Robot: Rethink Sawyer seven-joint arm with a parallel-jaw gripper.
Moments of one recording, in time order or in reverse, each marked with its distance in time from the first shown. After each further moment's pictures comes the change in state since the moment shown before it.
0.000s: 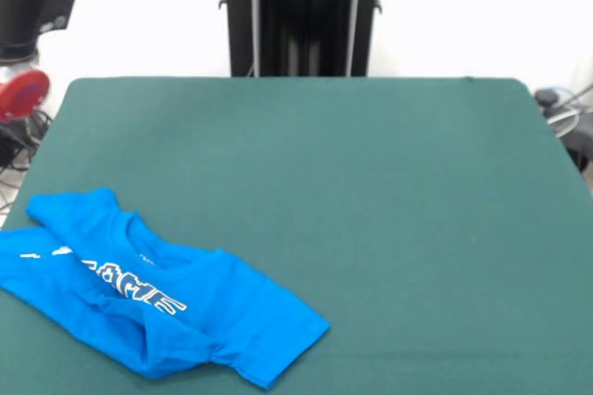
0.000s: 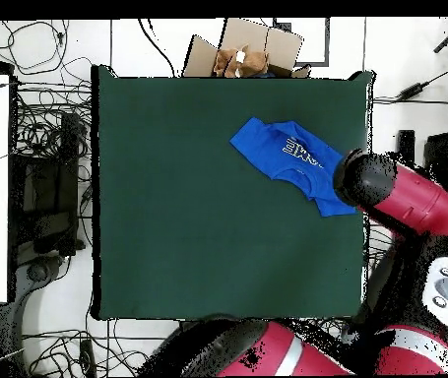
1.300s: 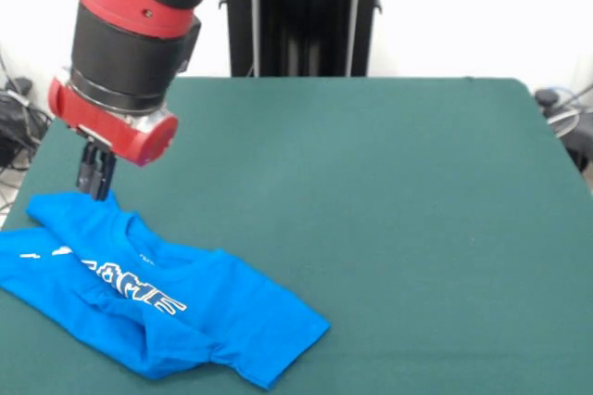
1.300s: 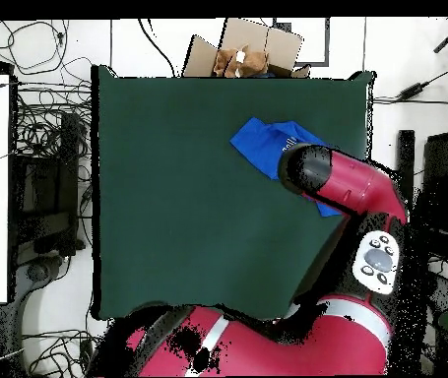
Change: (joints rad) arm 0.144 0.056 -0.019 0.028 0.063 -0.005 0.000
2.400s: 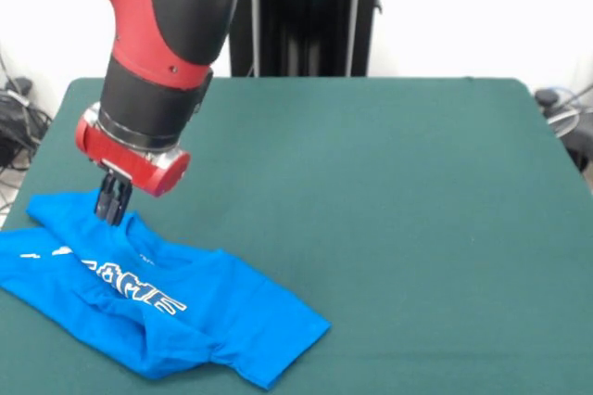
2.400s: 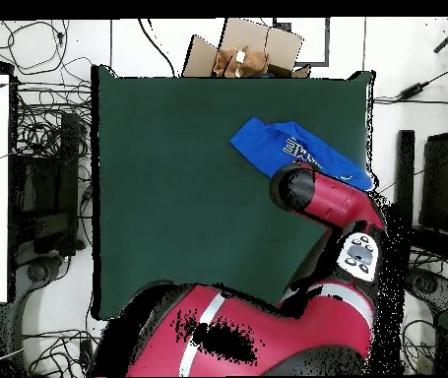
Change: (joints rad) arm 0.004 0.094 -0.009 0.067 0.003 -0.201 0.000
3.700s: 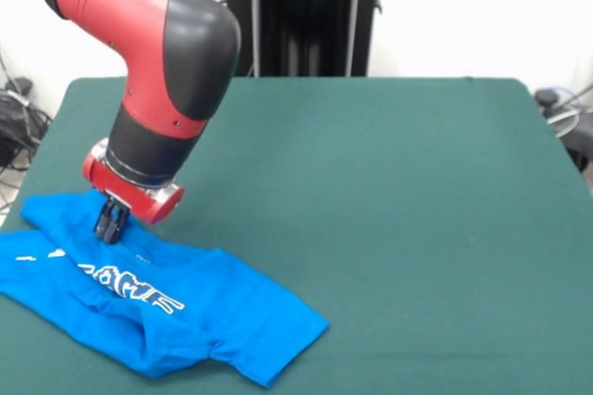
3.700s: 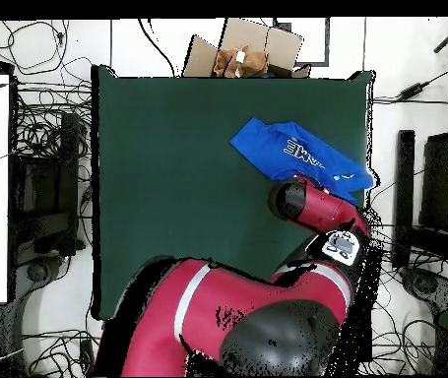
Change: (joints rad) arm 0.026 0.166 -0.085 -0.021 0.075 -0.109 0.000
